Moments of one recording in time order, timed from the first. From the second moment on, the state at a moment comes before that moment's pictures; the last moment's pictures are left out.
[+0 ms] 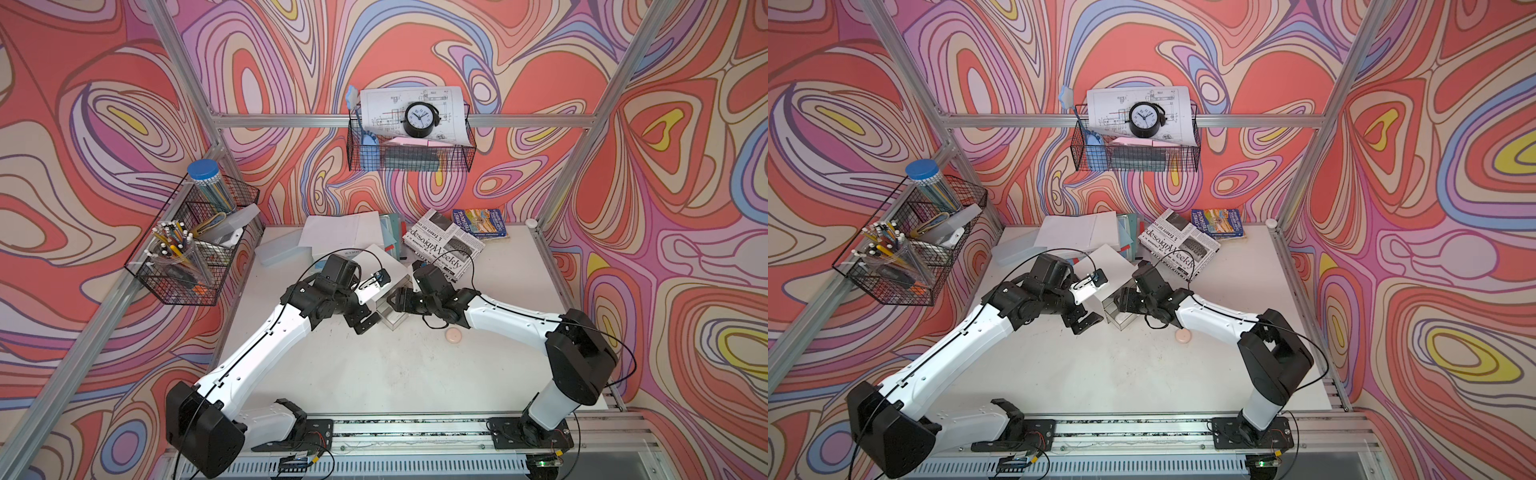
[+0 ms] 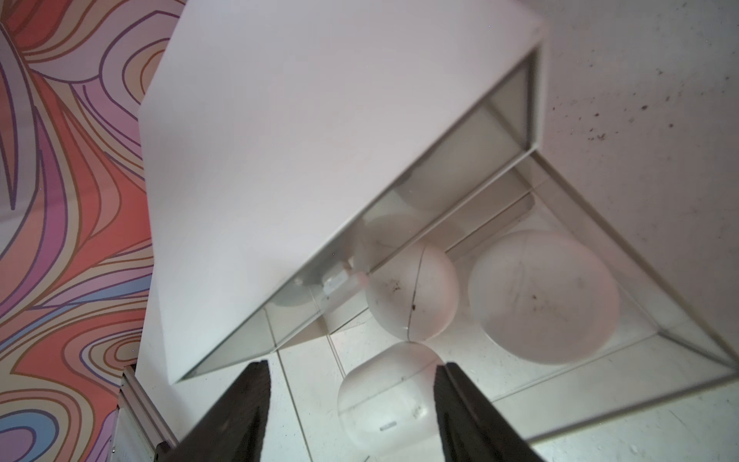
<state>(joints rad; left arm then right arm) -0.51 1.25 1.14 -0.80 0.21 0.50 0.73 1.67 1.10 -0.17 -0.12 0.73</state>
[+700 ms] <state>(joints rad) -0.54 1.23 1.14 -0.80 0.24 0.48 0.73 1.56 1.07 -0.22 0.03 0.63</state>
